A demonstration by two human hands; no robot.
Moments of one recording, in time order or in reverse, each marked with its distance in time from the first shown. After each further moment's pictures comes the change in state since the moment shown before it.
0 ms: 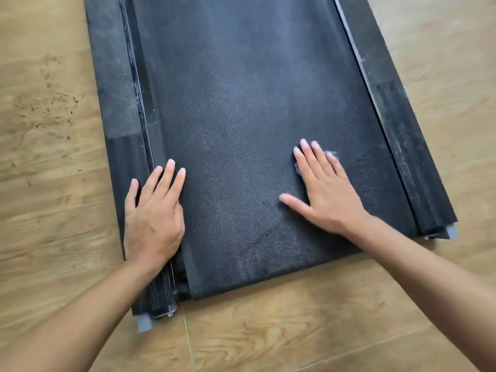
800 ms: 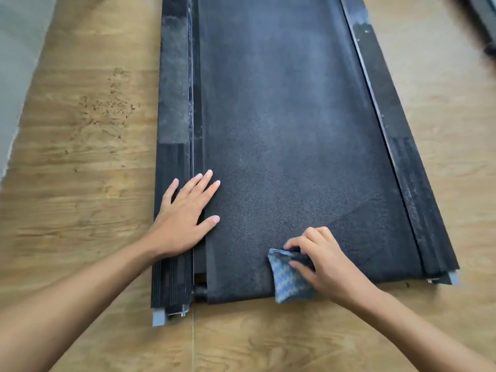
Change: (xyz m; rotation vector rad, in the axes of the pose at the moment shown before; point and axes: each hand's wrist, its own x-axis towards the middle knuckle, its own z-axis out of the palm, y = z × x) left_hand 0.010 -0.033 -0.022 -0.269 -0.383 0.123; right_hand -0.058 -0.063 -0.007 0.394 -0.081 -0.195
